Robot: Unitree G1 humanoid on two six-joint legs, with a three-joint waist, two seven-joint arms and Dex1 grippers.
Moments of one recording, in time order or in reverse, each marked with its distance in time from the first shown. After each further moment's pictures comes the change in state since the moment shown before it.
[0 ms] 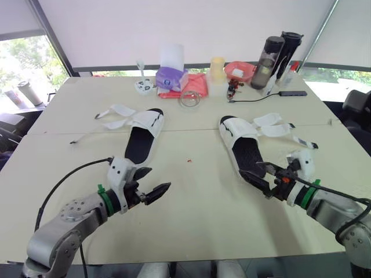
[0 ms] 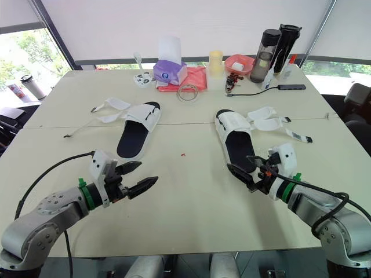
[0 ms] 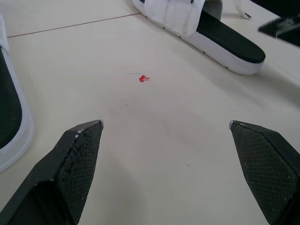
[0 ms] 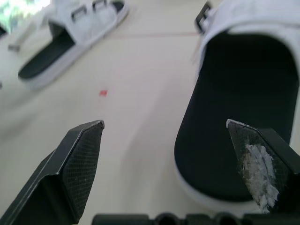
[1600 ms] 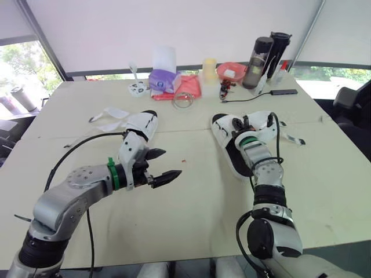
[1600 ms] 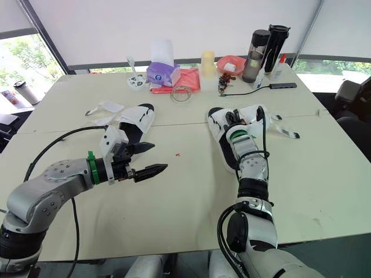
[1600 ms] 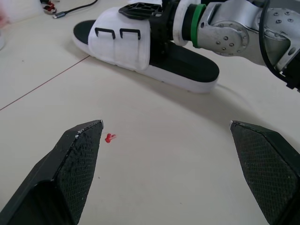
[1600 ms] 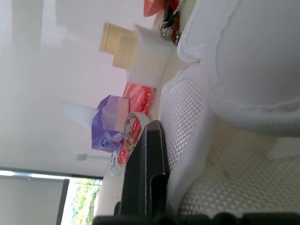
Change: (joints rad) left arm -0.267 0.058 -0.082 0.057 -0.022 0.047 -0.089; right arm -0.753 0.539 -0.121 1.000 0.107 -0.532 -0.455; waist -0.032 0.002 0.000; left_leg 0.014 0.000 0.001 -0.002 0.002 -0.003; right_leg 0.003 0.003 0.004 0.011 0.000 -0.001
